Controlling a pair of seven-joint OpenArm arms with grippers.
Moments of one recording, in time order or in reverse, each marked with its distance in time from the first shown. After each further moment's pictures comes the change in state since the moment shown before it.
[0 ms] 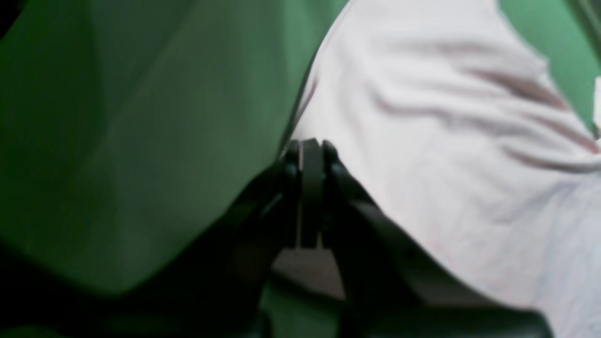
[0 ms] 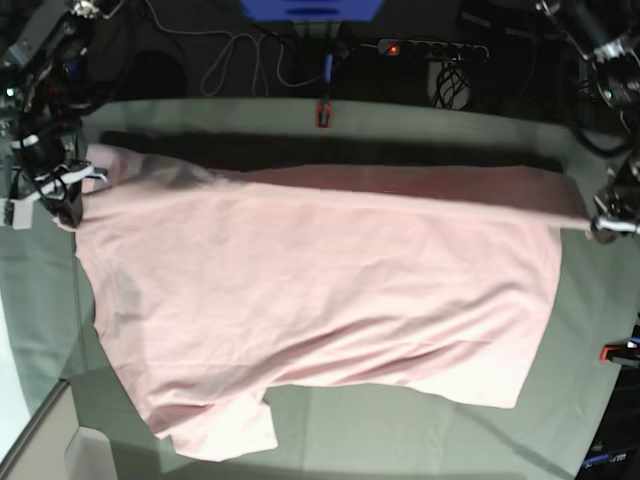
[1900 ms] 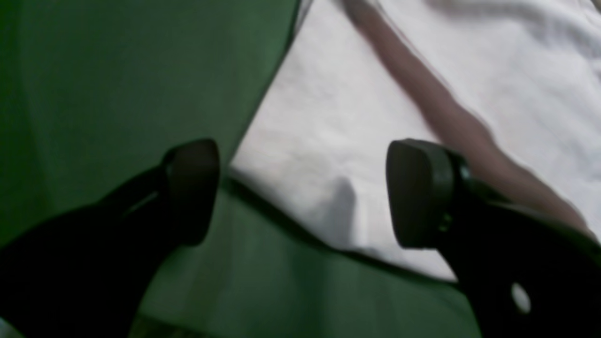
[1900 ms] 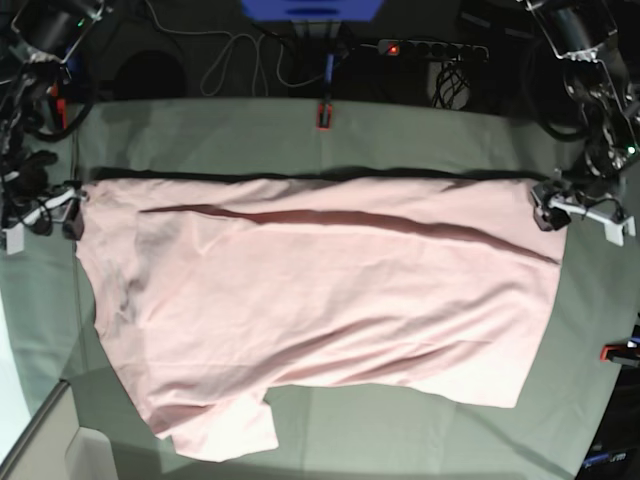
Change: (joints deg) left arm 2.0 1.7 7.3 -11.6 10.1 -0.5 -10.3; right arm 4.7 11.7 -5.2 -15.5 0.0 -0.4 1.0
